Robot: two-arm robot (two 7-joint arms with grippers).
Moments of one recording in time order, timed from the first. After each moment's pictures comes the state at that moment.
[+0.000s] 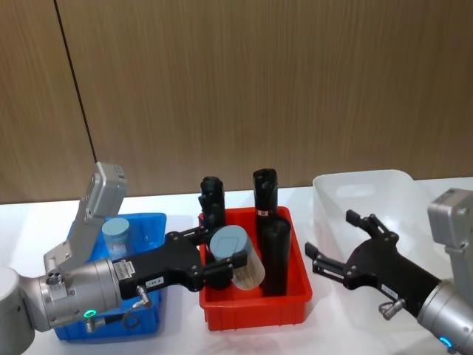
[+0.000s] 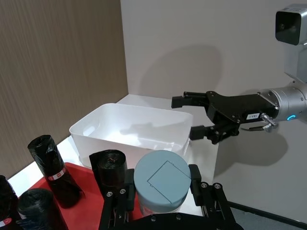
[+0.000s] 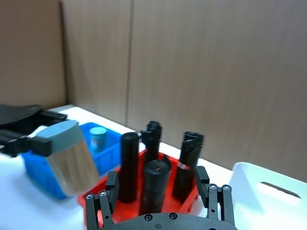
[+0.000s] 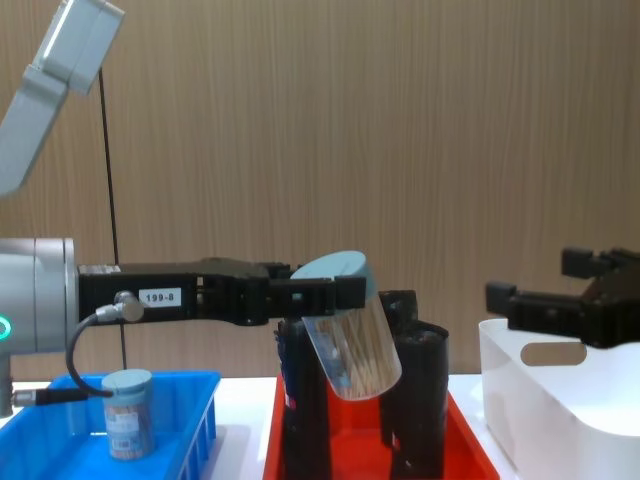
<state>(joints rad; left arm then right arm) -0.38 0.45 0.34 -1.44 -0.50 0.19 -0.90 0.02 0.39 -0.22 -1.76 0.26 0.07 0.35</state>
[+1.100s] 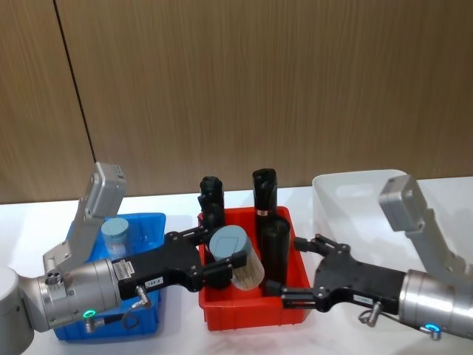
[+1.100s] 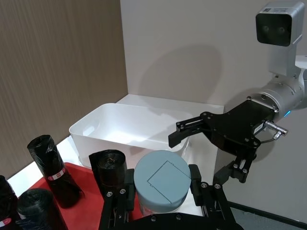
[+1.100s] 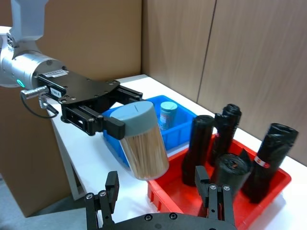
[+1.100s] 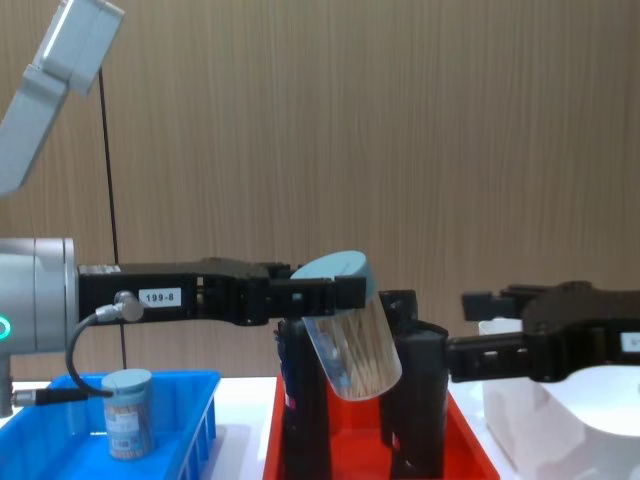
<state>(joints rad) -0.38 0.45 0.34 -1.44 -0.50 0.19 -0.90 0.18 0.39 -0.26 -1.67 0.25 0.26 0.75</state>
